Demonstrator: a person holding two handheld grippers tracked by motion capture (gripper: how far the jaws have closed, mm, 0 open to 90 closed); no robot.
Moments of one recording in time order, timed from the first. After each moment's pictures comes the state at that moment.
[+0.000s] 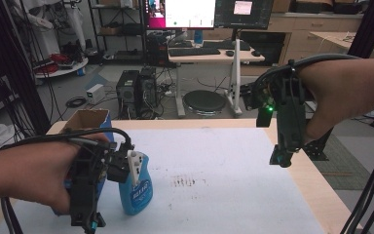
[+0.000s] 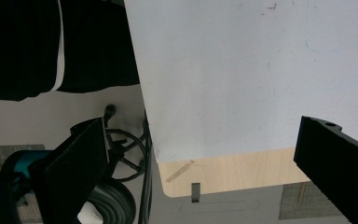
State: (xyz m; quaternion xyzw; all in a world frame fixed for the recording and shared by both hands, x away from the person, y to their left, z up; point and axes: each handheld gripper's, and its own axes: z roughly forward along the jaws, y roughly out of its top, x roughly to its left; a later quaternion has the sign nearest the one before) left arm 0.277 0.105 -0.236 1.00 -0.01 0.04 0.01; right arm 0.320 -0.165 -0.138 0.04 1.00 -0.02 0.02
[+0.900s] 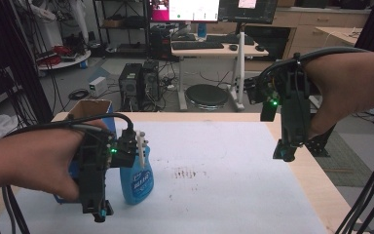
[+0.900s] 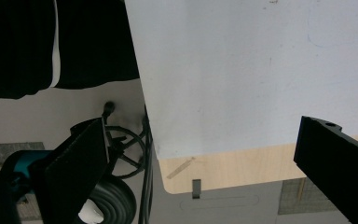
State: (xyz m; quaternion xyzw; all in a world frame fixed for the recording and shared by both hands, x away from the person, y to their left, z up) left arm 0.273 0.098 -0.229 1.00 0.07 0.02 0.02; right arm 0.315 -0.166 -0.141 0.04 1.00 -0.03 0.02
